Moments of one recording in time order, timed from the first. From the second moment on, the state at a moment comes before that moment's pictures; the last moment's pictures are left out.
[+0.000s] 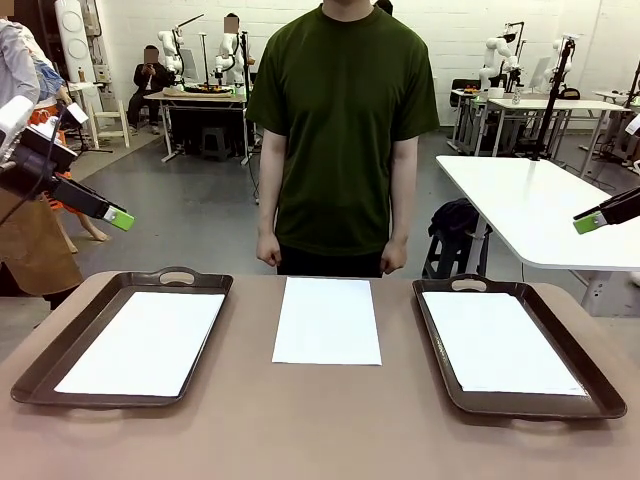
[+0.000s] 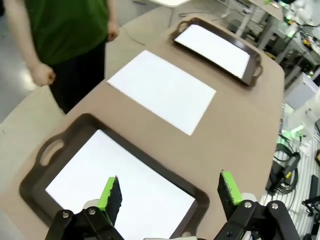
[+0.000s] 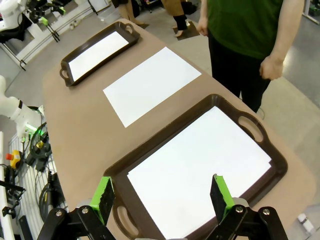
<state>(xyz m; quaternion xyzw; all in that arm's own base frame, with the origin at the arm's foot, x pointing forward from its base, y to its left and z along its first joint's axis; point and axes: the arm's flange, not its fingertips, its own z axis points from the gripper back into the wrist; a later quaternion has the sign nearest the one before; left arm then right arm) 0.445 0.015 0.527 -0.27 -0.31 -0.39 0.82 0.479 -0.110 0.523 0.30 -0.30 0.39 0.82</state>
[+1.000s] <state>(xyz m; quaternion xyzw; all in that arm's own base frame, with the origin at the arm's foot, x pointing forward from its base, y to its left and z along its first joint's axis) 0.448 0.010 0.536 -0.26 -0.32 -0.36 0.84 0.479 -0.110 0.523 0.30 -0.30 0.39 0.82</state>
